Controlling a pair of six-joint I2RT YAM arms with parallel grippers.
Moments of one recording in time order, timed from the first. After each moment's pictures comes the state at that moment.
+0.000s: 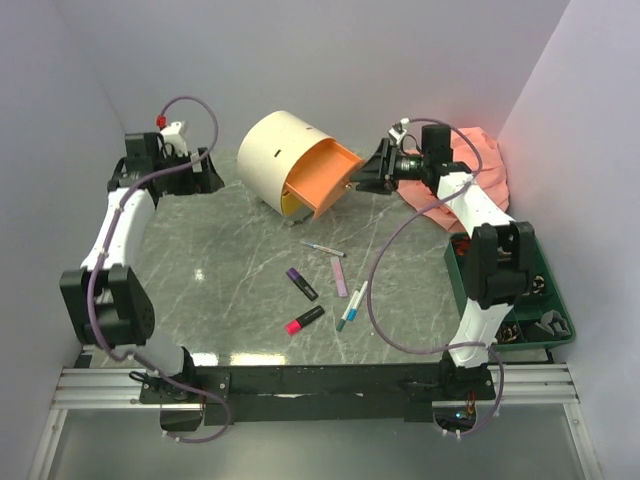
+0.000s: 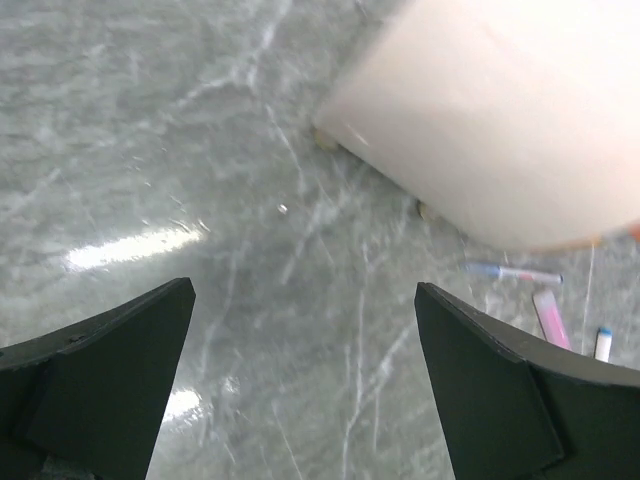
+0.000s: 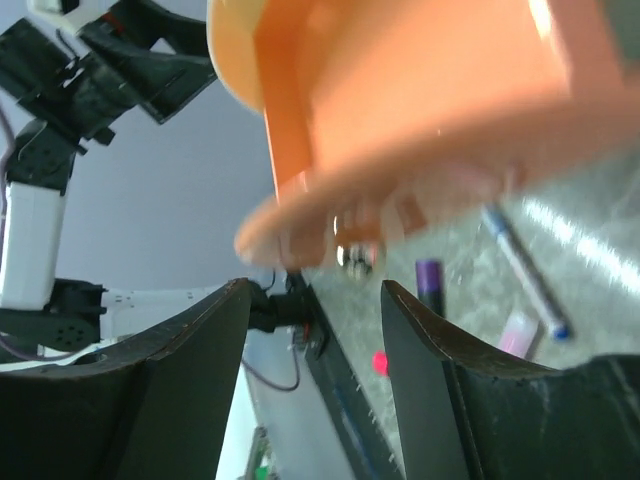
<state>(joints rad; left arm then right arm) 0.10 1.60 1.43 -0.49 0.44 -0.06 0.11 1.87 1.54 -0.23 -1.07 0.68</state>
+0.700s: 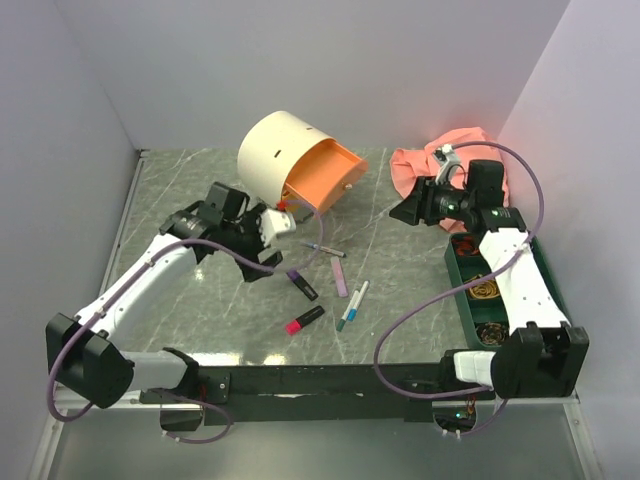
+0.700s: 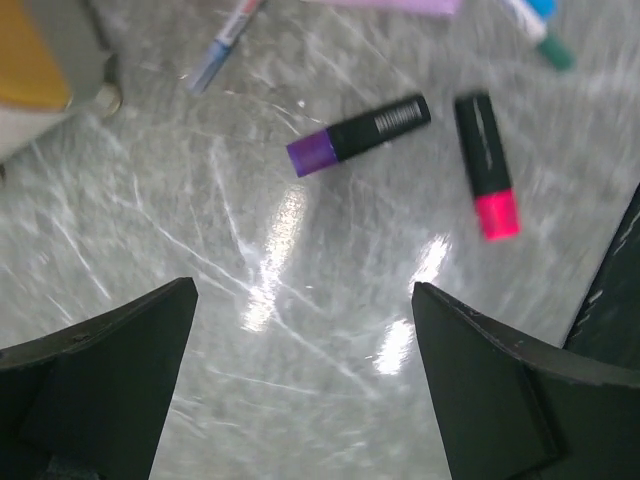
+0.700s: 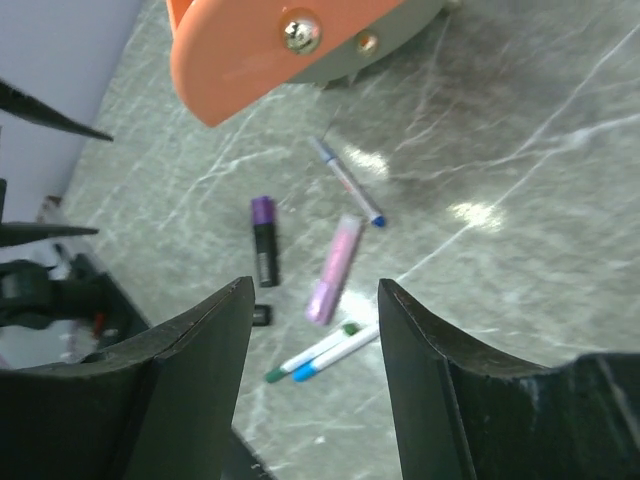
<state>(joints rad) -0.46 1.27 1.16 -0.80 0.42 0.61 0.00 1.27 1.14 -0.49 -0.77 0.14</state>
